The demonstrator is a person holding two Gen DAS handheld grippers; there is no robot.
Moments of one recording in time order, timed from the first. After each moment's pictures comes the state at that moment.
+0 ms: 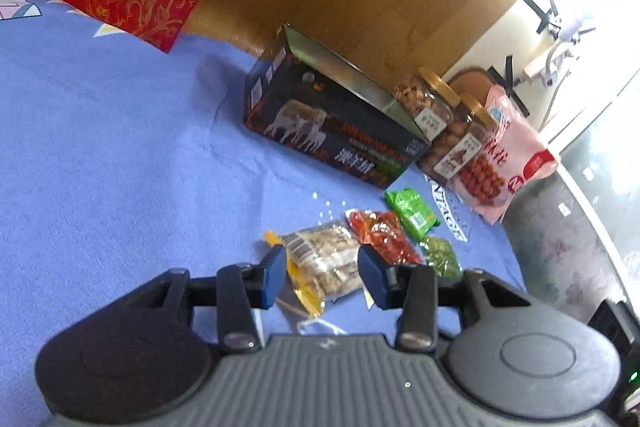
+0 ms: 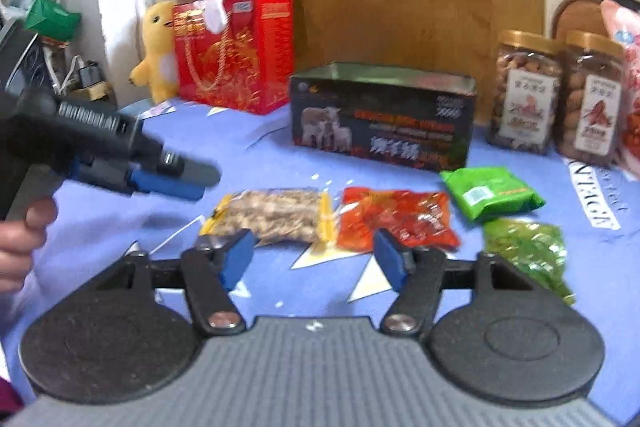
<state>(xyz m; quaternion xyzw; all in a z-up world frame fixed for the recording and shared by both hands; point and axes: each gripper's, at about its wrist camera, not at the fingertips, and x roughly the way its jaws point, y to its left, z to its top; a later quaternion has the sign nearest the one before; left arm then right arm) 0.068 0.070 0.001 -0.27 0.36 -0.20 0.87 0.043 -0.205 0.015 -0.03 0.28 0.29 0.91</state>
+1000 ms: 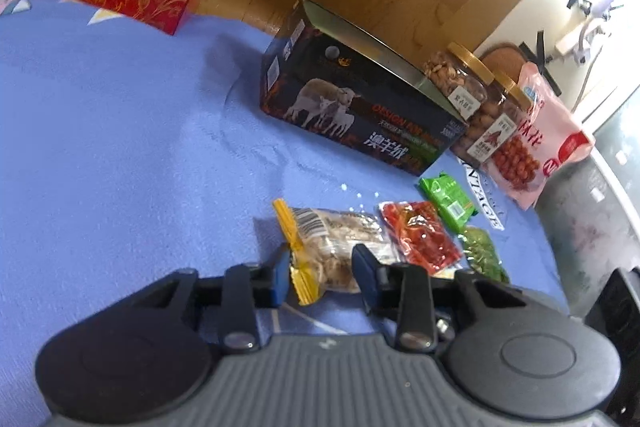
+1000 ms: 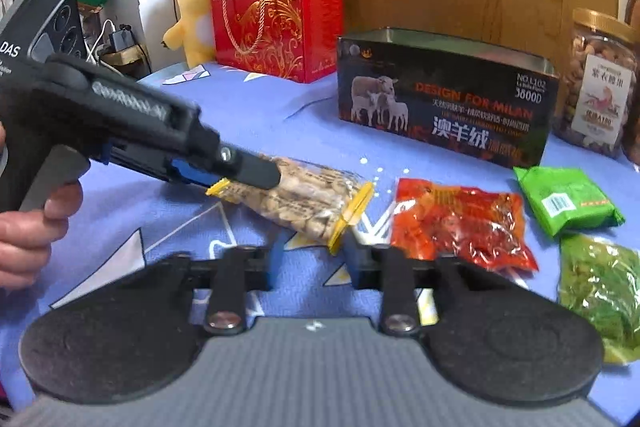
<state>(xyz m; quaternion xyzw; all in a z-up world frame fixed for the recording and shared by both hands) 0.093 0.052 -0.016 -0.23 0.39 -0.17 0.87 0.072 -0.178 -0.006 -0.05 0.31 0.35 0.89</state>
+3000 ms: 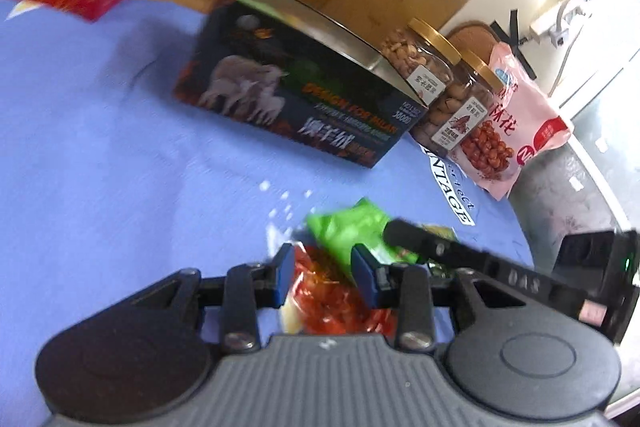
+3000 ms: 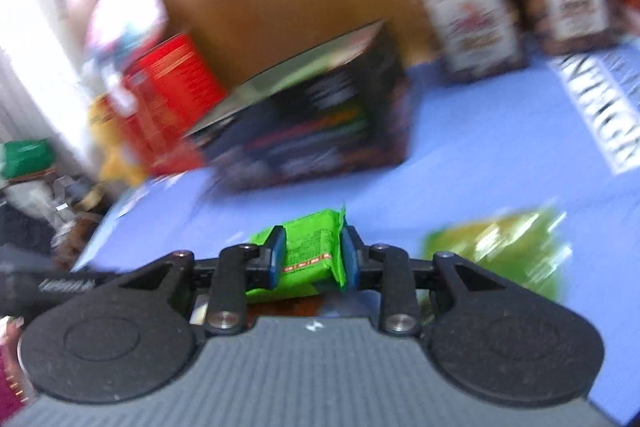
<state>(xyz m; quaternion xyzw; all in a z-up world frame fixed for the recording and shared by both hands) 0.099 0.015 -0.022 -0.24 0.40 -0.22 0.86 0.121 -0.270 -0.009 0.19 0.36 0.31 0.86</state>
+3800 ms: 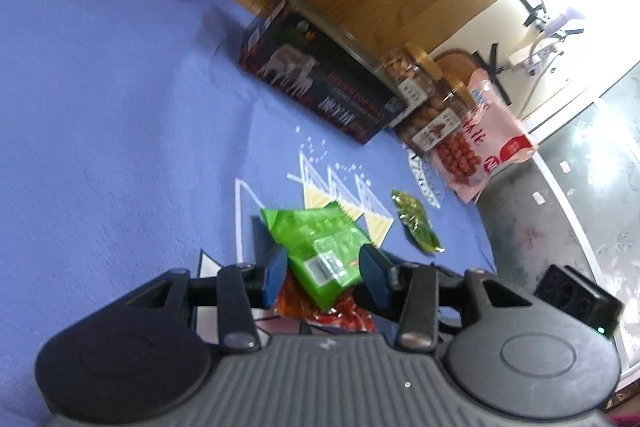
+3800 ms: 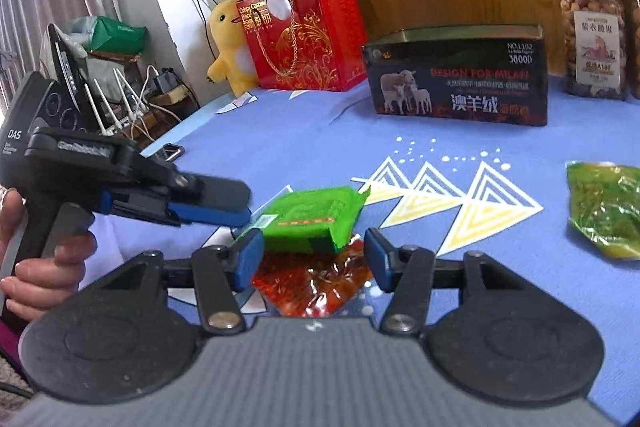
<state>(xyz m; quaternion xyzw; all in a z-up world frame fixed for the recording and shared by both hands) 0.013 0.066 -0.015 -0.30 0.39 -0.22 0.84 0.034 -0.220 0.013 0.04 0.31 0.41 0.86</state>
